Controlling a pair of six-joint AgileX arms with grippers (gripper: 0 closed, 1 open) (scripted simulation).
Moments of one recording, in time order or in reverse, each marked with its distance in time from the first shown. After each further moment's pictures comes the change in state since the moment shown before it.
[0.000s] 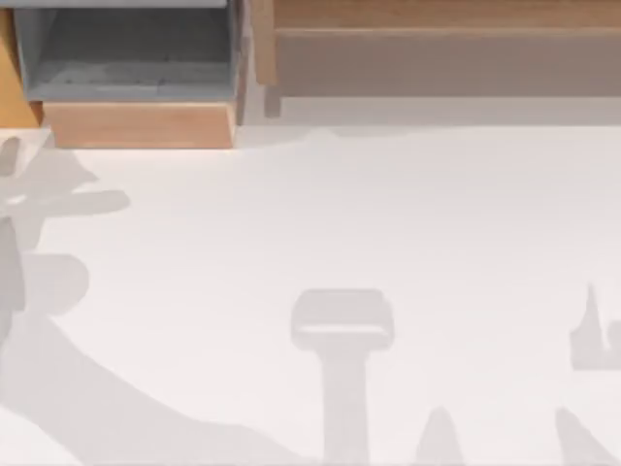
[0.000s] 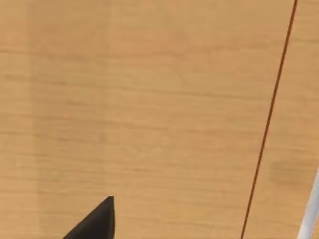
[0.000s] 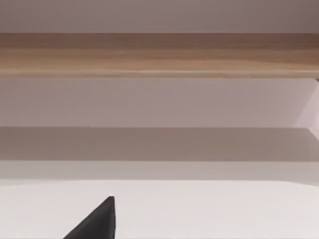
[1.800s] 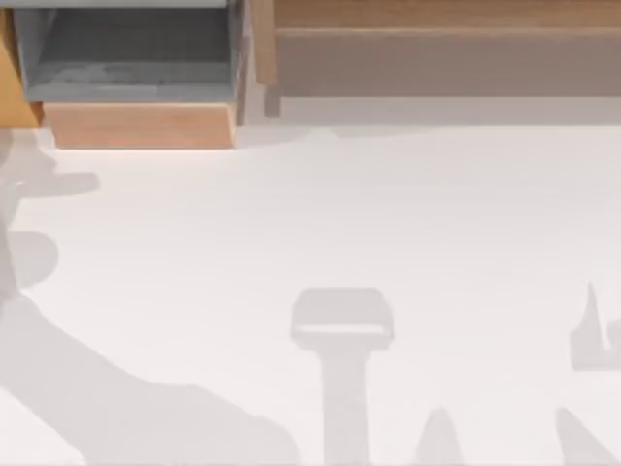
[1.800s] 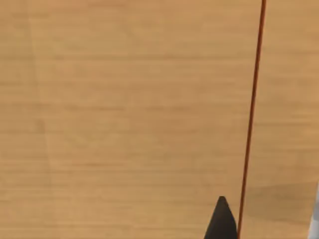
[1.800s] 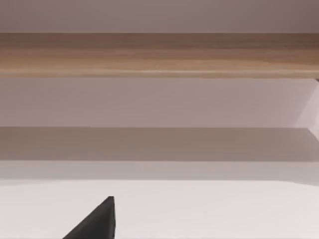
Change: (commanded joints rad) left arm 0.011 0.128 0.152 -0.009 0.019 0.080; right arm 0.000 0.000 0.000 0.000 0.000 0.000
